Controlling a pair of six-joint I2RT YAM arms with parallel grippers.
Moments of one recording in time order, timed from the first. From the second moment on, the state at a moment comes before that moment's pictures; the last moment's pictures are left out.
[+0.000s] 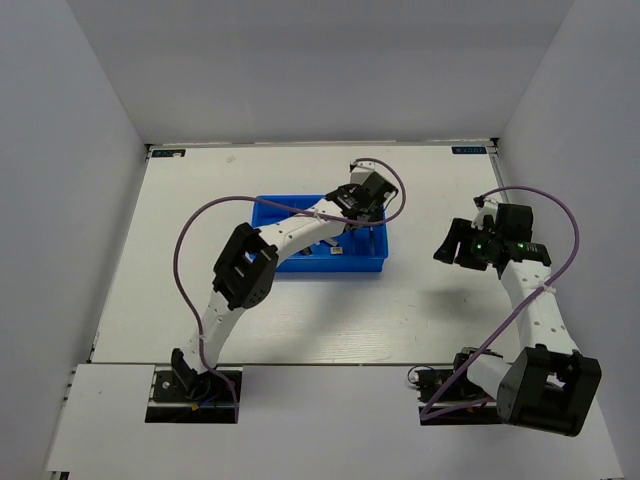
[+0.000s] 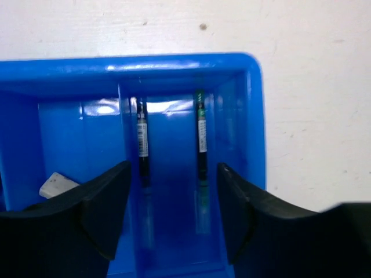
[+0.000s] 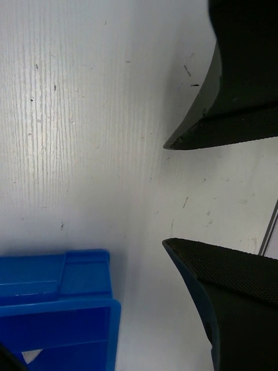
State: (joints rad) left arm -0.88 2.27 1.97 -0.58 -0.48 -0.67; right arm -0.14 1.10 0.82 -0.64 -0.42 0.08
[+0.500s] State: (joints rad) left arm -1.01 1.40 1.28 -0.40 -0.35 -0.48; right arm -0.14 0.93 0.74 -0.62 -0.42 0.07
